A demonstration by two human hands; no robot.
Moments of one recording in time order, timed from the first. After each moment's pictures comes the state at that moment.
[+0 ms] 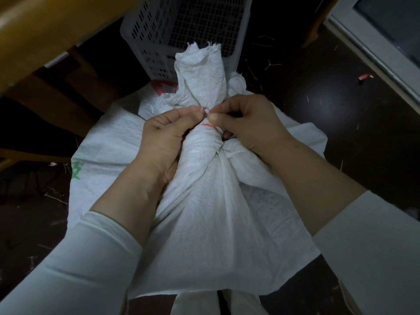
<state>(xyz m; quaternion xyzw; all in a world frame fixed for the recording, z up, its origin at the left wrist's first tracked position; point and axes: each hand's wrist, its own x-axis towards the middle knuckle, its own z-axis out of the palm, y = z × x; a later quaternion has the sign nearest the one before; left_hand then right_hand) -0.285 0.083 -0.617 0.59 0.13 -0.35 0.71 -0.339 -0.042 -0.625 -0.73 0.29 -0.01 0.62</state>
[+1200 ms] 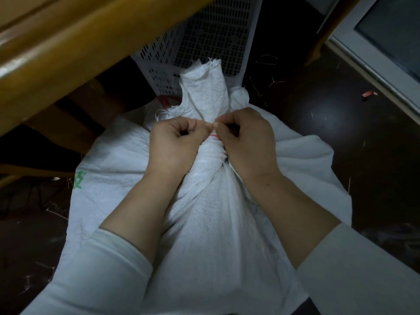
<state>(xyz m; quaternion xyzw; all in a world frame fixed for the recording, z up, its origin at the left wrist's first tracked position) -0.260 0.074 -0.620 0.80 -0.03 -0.24 0.54 -0.320 -0.020 -0.633 -0.83 0.32 -0.14 0.43</state>
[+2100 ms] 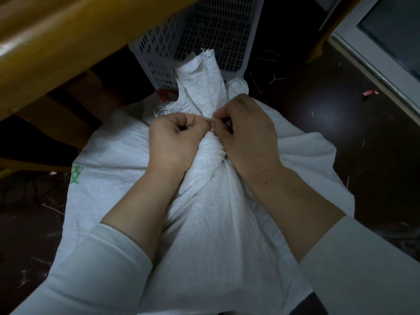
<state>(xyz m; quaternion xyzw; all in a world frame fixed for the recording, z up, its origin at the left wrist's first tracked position) -0.259 0.073 -0.625 0.80 -0.03 -0.21 0.56 -0.312 -0.020 -0.643 -0.90 0.21 -0.22 0.31</state>
